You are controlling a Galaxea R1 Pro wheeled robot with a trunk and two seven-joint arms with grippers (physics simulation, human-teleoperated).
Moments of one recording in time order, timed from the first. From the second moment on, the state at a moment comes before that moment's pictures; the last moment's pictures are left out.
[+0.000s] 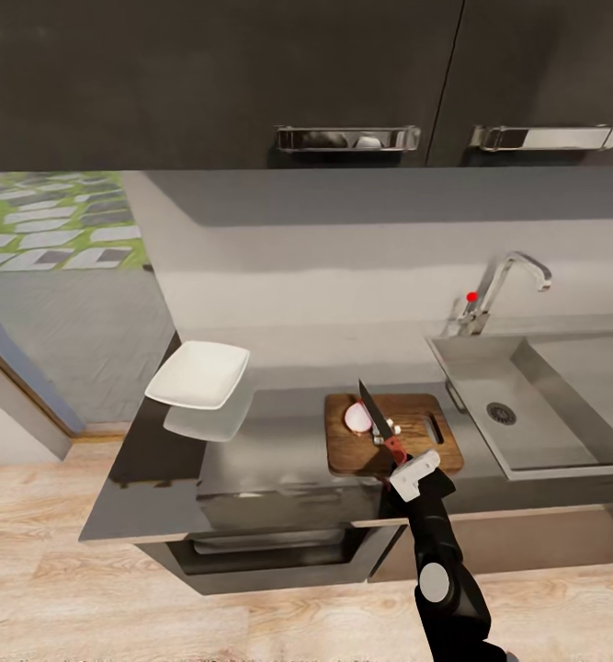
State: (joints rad) left arm 0.29 0.08 -0.23 -0.90 0.30 -0.03 0.24; right arm -0.11 0.17 0.07 -1.61 0.95 0.24 0.00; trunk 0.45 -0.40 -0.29
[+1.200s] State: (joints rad) left arm 0.29 0.08 -0.23 -0.90 0.30 -0.03 0.24; right arm -0.11 0.17 0.06 -1.62 0.73 0.24 0.00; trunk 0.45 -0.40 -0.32
